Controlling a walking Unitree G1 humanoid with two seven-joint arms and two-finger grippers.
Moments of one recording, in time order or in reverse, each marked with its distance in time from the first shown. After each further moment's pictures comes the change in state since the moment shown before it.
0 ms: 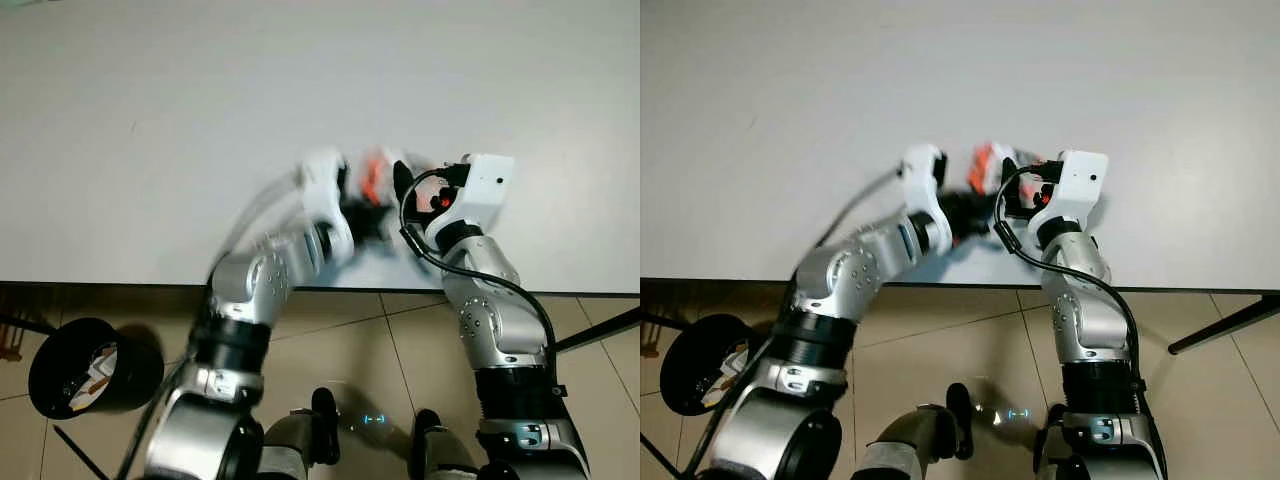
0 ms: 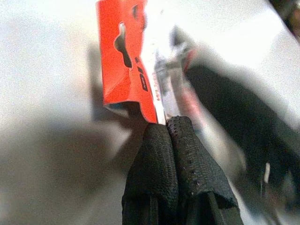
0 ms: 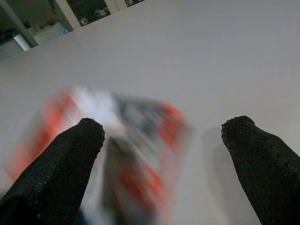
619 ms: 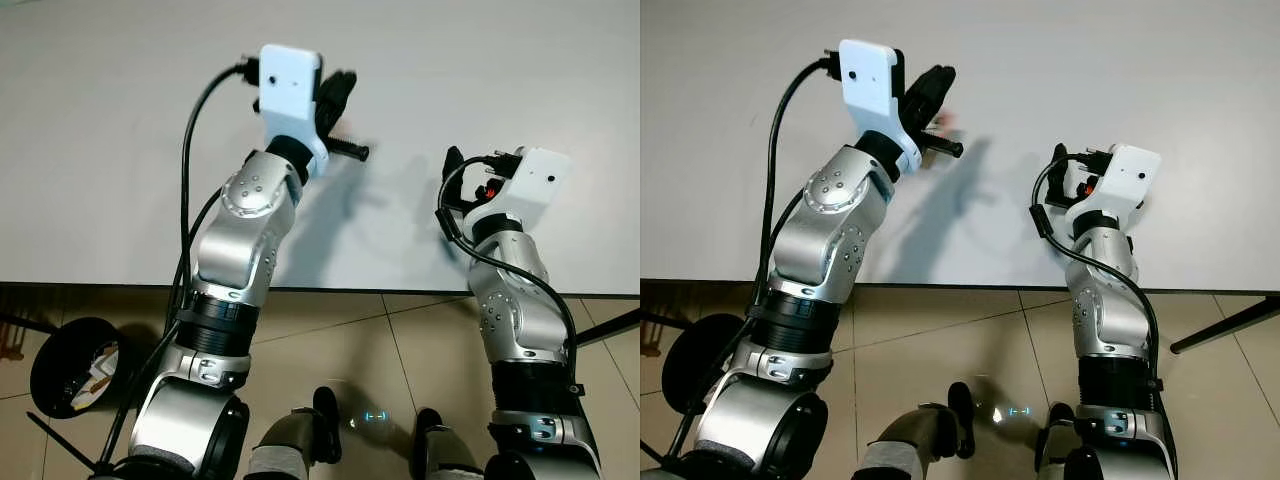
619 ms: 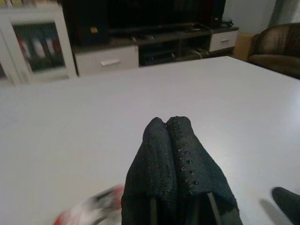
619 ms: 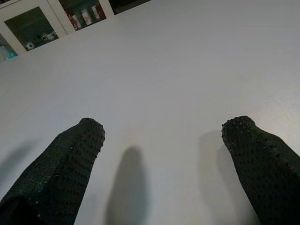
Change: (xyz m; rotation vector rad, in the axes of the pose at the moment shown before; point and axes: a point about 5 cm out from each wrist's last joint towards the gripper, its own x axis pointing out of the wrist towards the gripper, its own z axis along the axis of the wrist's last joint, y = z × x) left arm -0.018 -0.014 0.073 0.494 -0.467 0.148; right arm -0.001 -0.031 0.014 -0.003 -0.101 -0.204
